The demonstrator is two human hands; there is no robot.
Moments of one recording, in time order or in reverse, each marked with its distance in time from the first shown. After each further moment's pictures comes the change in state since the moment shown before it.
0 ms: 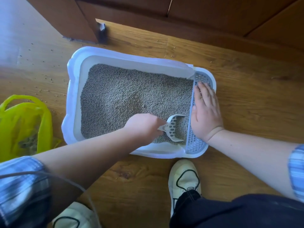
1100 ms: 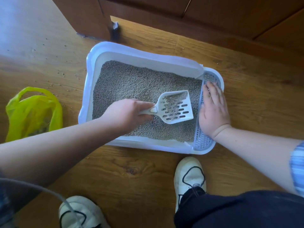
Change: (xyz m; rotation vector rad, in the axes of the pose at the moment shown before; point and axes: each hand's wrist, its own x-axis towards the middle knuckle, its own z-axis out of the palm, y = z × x) left_hand -0.047 -0.068 -0.013 -0.174 0.354 -0.066; right_hand 0.001 -0.003 0.002 -0.063 -0.013 0.024
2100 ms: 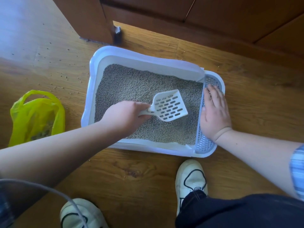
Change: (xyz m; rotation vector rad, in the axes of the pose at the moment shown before) left_hand -0.005 0.006 -0.010 0.056 0.013 -0.098; right_hand 0.000 0.000 -0.002 0.011 -0.033 0.010
